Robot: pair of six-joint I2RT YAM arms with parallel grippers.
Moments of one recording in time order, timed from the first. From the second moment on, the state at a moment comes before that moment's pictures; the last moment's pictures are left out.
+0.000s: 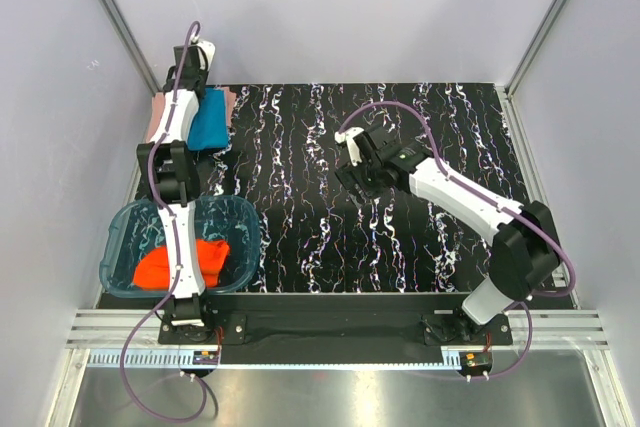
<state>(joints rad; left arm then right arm) 0.08 2.47 2.31 -0.42 -0.24 0.42 0.66 1.59 1.29 -0.68 0.03 -0.01</state>
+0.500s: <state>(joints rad) 0.09 2.50 2.42 -0.34 -0.45 0.36 0.66 1.59 1.34 -0.77 0.03 0.03</state>
